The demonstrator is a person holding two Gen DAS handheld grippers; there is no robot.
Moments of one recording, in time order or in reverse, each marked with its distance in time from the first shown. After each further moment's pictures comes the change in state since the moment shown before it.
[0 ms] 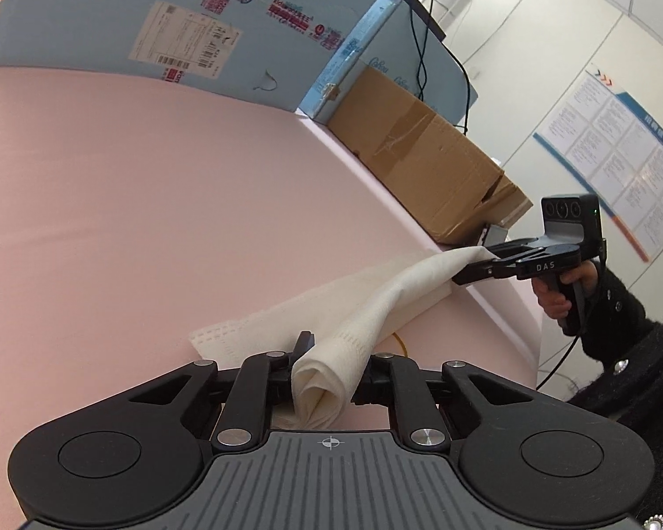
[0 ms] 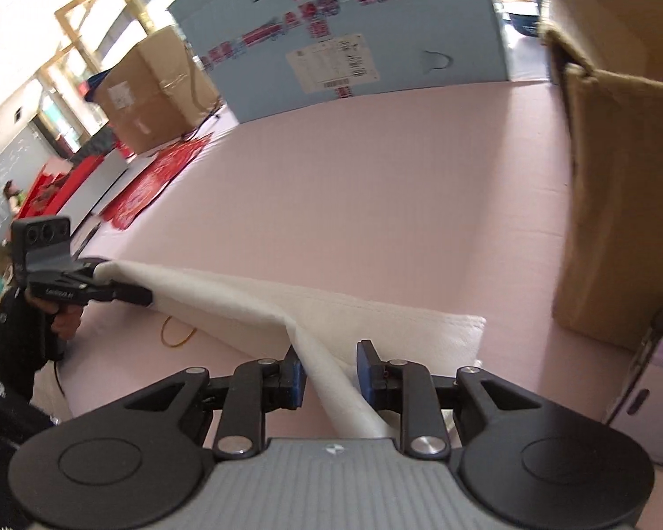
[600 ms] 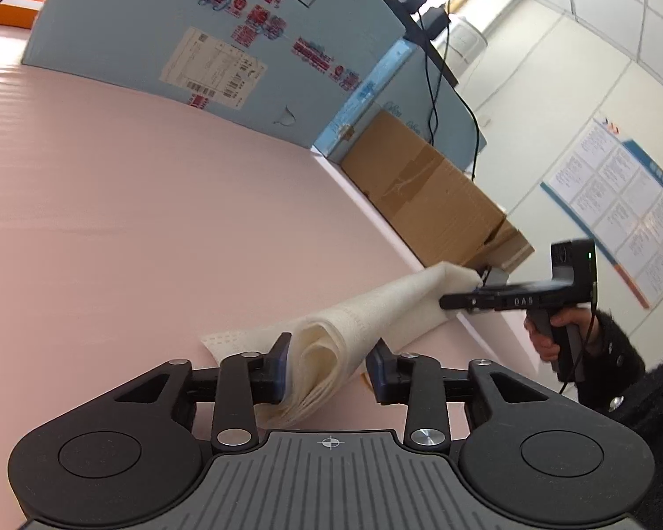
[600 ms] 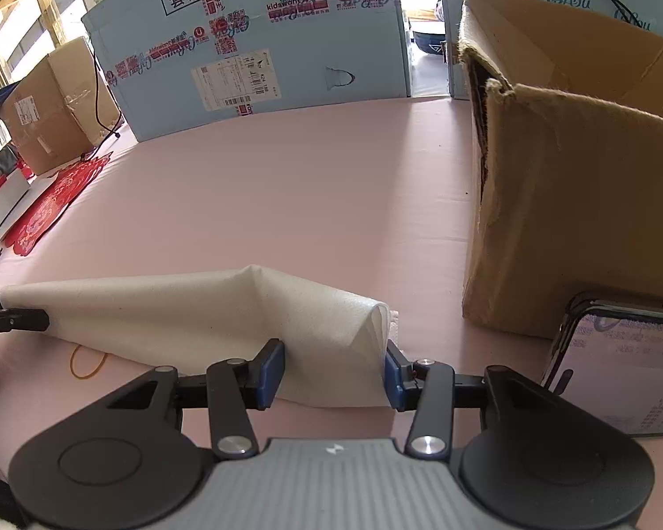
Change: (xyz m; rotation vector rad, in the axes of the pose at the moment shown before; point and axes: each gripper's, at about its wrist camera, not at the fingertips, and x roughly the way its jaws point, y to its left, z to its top) left arm -0.017 -0.001 -0.008 -0.072 -0.143 0.021; right arm 0.004 0.006 0.001 0.003 -0.045 -0.277
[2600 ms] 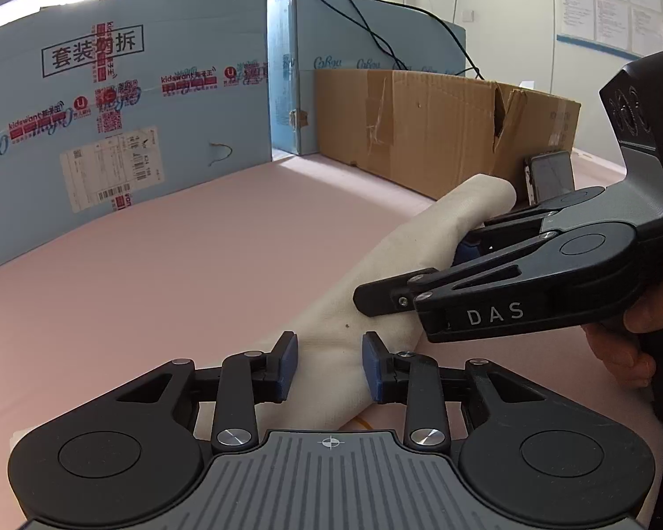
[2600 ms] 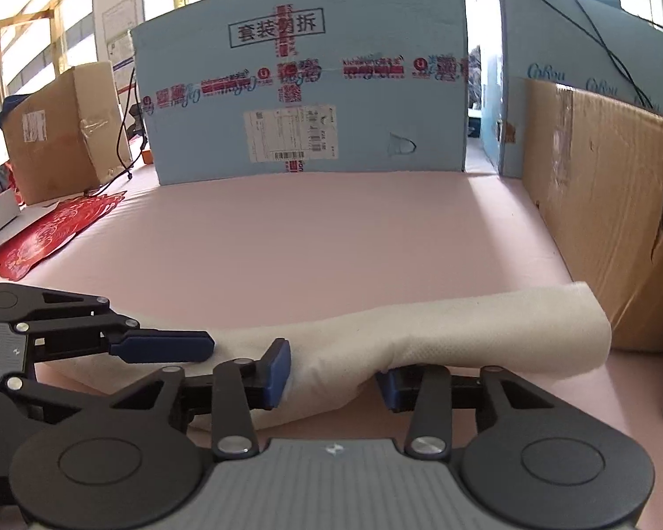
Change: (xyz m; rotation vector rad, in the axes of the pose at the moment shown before) left arm 0.117 -0.121 -0.018 0.577 0.055 0.349; right arm 0.029 0.120 -0.027 -0.093 -0.317 -0.096
